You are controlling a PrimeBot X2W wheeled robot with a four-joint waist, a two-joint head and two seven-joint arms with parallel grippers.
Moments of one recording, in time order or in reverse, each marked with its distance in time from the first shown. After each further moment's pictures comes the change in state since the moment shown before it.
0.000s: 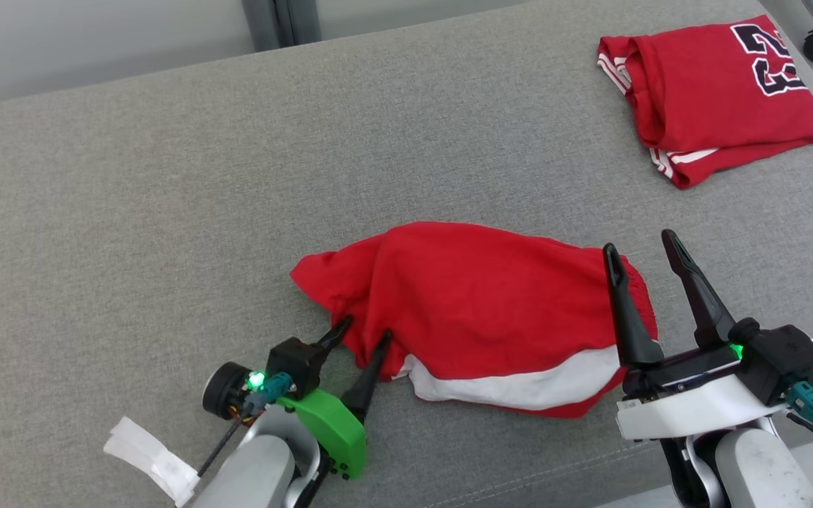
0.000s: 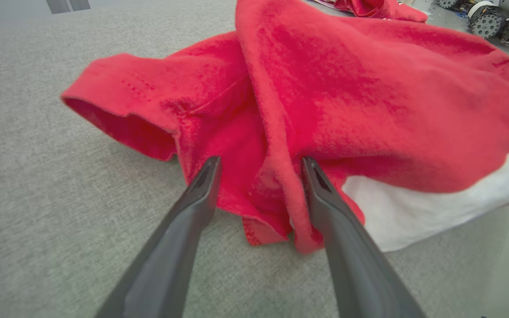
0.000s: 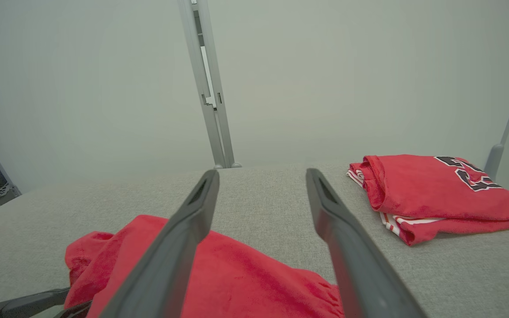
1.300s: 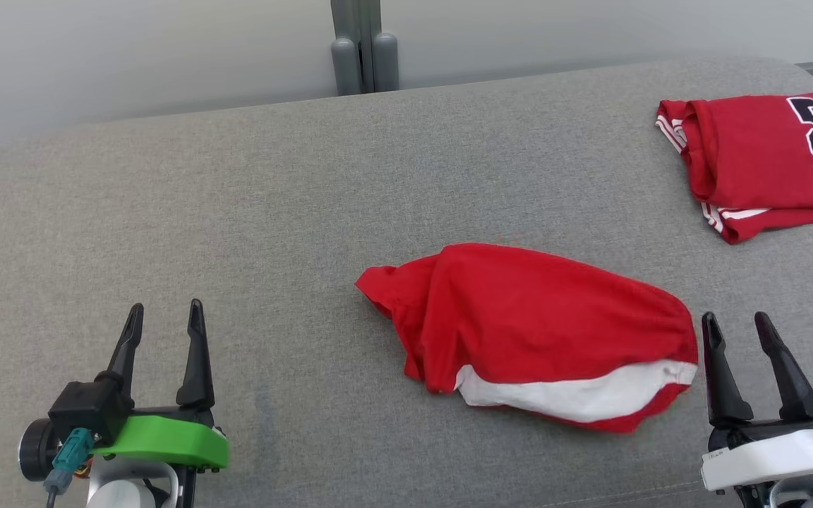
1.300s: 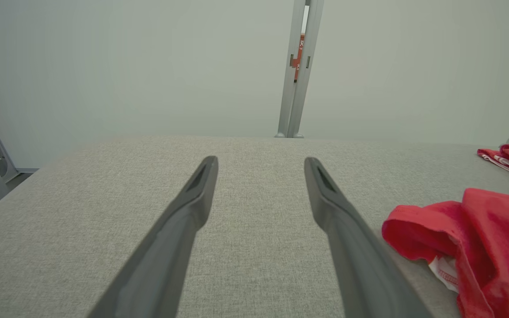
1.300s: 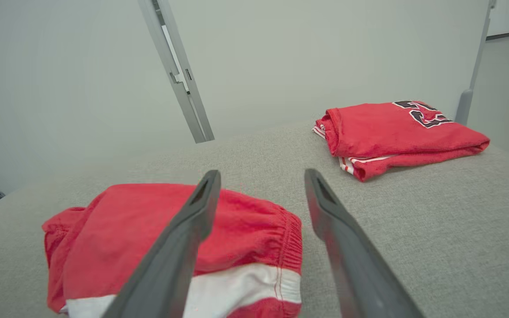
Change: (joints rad) left arm 0.281 -0.025 0.626 -0.421 0.169 0.000 0.000; right arm 0.175 -0.062 -0.163 0.070 0.160 0.000 0.017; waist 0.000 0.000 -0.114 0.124
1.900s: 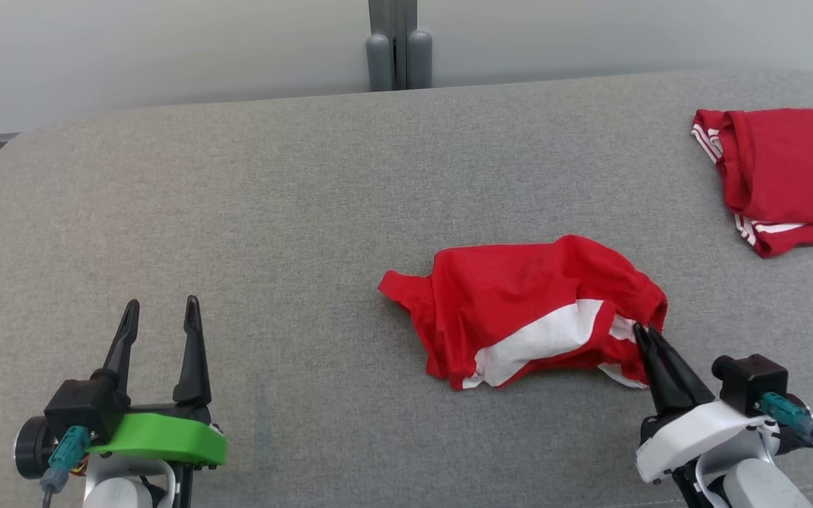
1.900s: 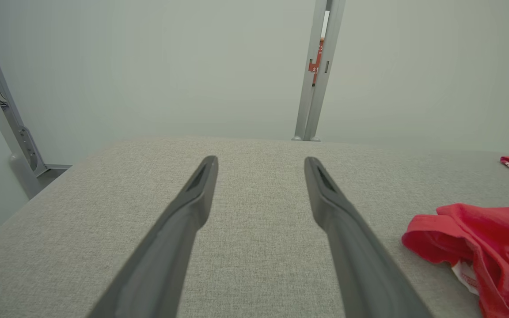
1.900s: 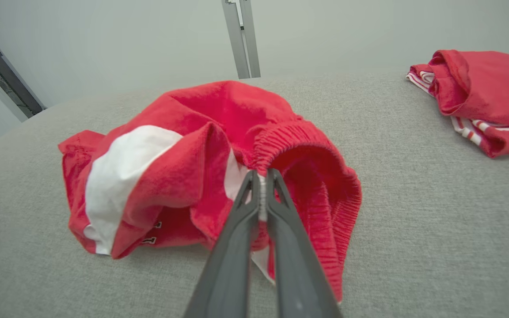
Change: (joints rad) left arm -0.005 0.002 0.003 -0.005 0.002 0.000 0.000; right arm -0.198 -0.025 0.211 0.323 -0.041 0.000 -0.003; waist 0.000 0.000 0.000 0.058
